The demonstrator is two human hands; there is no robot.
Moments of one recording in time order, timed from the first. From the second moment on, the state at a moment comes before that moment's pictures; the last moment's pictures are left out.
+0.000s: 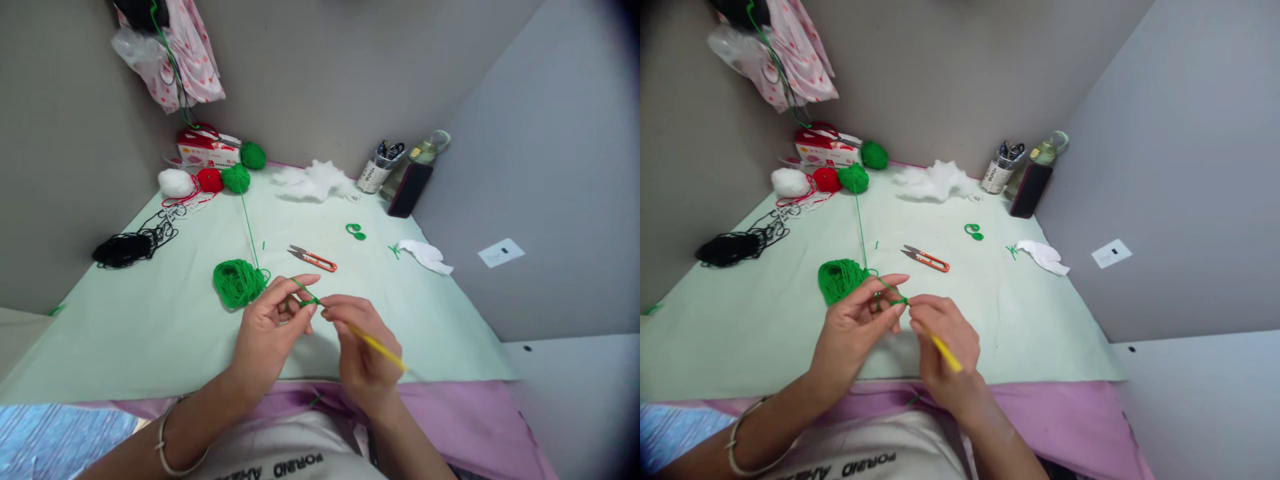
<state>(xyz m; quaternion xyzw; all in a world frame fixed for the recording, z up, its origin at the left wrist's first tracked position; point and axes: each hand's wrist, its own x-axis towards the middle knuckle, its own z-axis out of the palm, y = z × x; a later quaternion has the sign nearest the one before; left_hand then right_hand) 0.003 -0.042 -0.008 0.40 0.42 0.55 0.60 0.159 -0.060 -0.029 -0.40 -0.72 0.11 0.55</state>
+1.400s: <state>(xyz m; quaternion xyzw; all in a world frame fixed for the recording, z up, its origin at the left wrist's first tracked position) -0.007 -0.028 -0.013 0.29 0.21 0.34 0.87 0.174 -0.045 -0.010 -0.36 -0.40 0.57 0.62</state>
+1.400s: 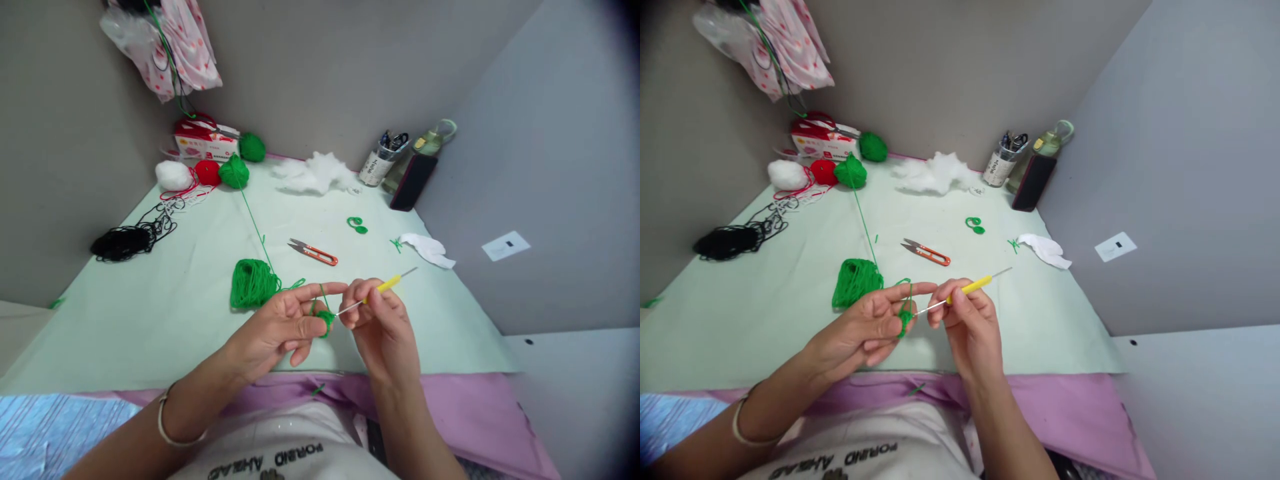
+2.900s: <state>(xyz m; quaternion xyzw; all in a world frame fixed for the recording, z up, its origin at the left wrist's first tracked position) 0.003 -0.032 -0.015 0.29 0.33 0.47 0.77 0.164 -0.042 -0.026 -0.39 -0.46 0.47 0.65</state>
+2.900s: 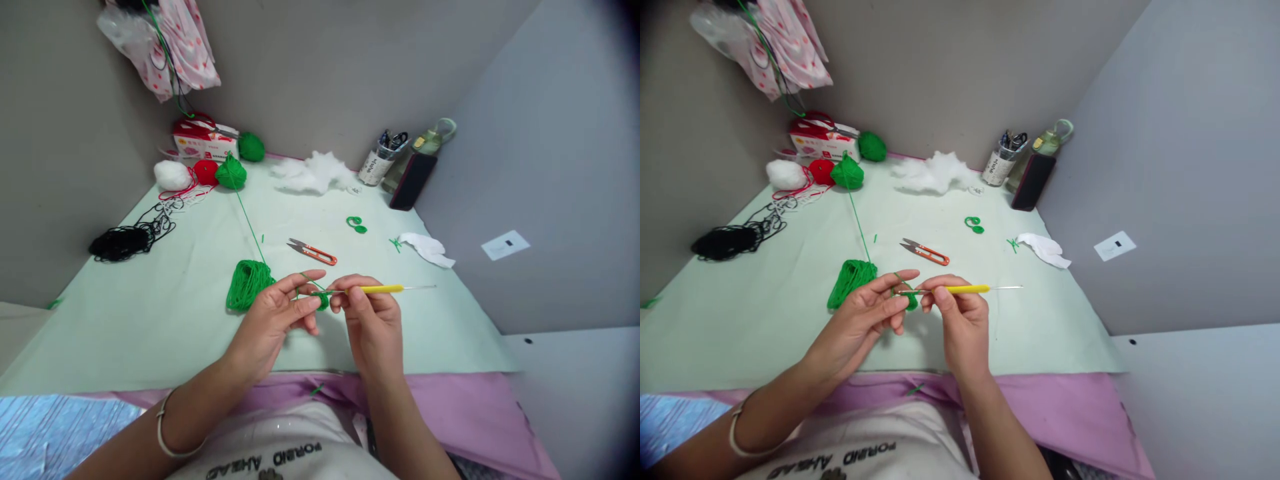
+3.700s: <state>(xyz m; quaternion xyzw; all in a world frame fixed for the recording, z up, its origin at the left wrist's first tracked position) 0.004 -0.034 -0.010 0.28 0.35 0.46 0.76 0.167 -0.056 -0.038 -0.40 -0.75 0.00 0.53</state>
